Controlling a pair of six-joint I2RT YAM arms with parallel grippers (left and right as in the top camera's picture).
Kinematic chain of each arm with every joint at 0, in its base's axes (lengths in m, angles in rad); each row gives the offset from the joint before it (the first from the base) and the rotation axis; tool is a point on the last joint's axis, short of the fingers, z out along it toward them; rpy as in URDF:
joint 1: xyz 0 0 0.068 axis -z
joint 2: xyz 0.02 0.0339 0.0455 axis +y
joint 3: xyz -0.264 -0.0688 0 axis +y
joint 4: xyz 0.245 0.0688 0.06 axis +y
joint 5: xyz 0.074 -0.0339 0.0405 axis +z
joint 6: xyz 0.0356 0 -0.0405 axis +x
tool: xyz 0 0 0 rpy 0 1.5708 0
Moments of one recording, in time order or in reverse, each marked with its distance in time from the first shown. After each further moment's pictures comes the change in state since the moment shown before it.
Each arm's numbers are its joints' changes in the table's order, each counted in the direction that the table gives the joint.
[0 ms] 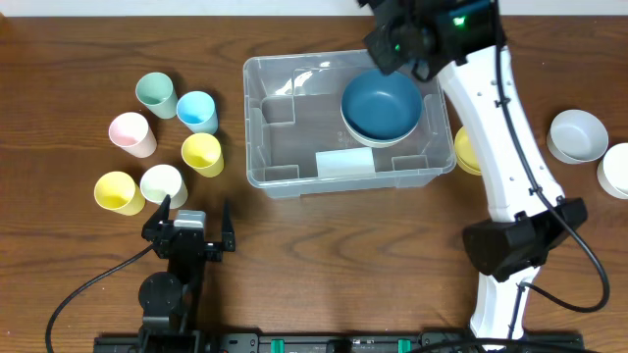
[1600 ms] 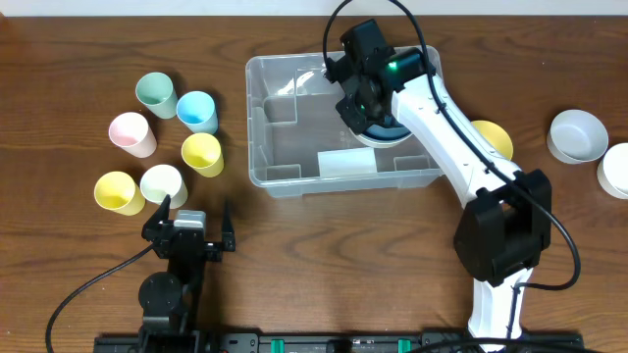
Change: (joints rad) left arm 0.000 0.000 0.000 0.000 0.000 0.000; right arm -0.074 0.000 0.485 -0.194 0.032 0.077
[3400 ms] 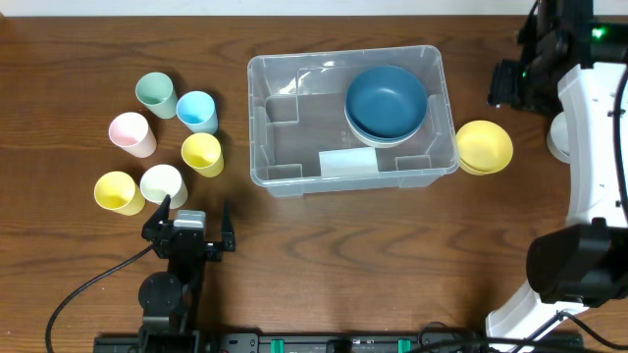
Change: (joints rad) left arm 0.000 0.000 0.000 0.000 0.000 0.000; right arm 0.544 -0.206 -0.019 0.296 -0.023 0.340
